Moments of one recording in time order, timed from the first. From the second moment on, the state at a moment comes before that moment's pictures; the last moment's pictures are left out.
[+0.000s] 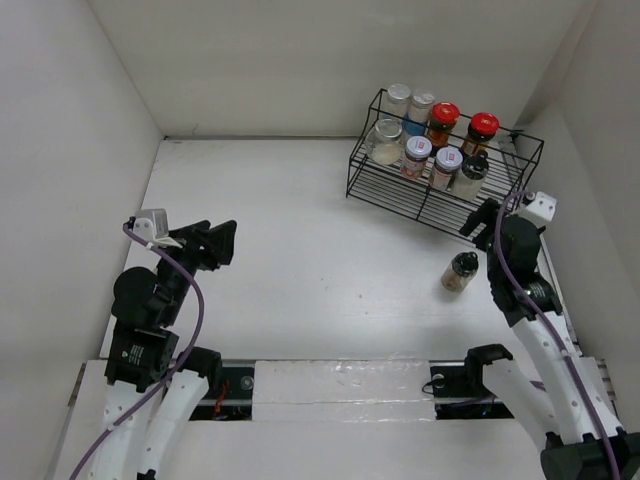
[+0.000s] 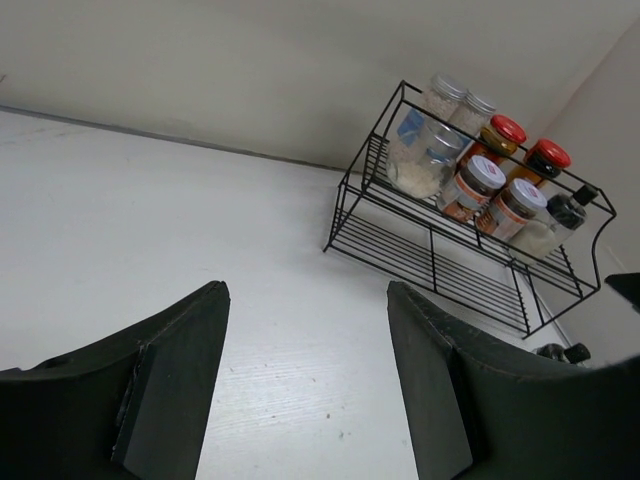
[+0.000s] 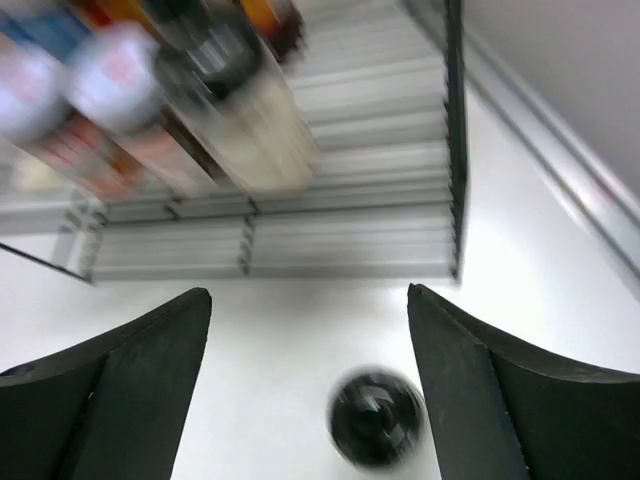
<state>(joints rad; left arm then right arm) -0.24 0.39 0.79 -0.34 0.03 -0.43 0.17 0.71 0.72 -0.23 0.45 0.40</state>
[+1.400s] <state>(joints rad) -0.24 0.40 0.79 -0.35 0.12 -0.40 0.30 0.76 1.07 -0.59 0.68 0.41</state>
